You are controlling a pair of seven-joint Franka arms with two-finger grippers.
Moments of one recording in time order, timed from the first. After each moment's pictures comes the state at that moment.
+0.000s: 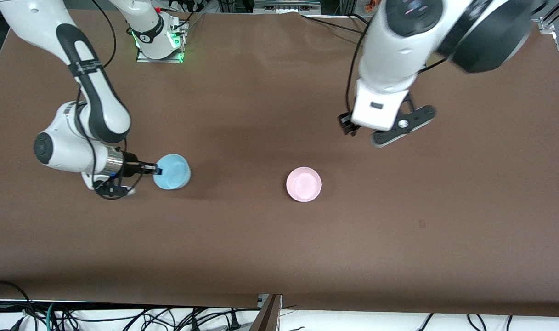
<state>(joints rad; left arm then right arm) -0.05 0.50 -0.69 -0.99 0.32 1.31 -1.11 -0.07 0.45 0.23 -1.88 0.34 2.23 0.04</state>
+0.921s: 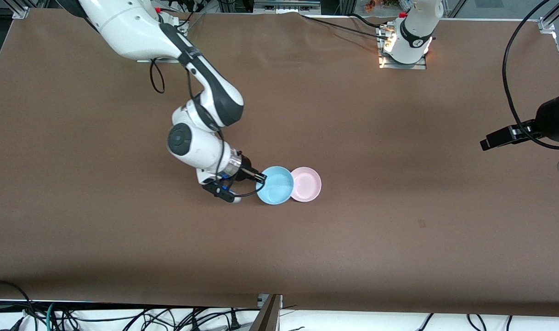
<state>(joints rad) 0.41 0.47 -0.69 -0.98 0.17 1.27 -0.43 0.36 0.76 0.29 -1.46 0.22 2.45 0.90</state>
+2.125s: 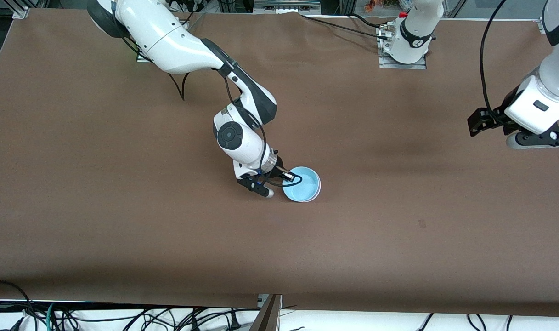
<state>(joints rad) 0.56 0.12 -0.69 -1.56 0.17 1.60 -0.16 0.50 0.90 0.25 -1.34 0.16 2.51 1.02</state>
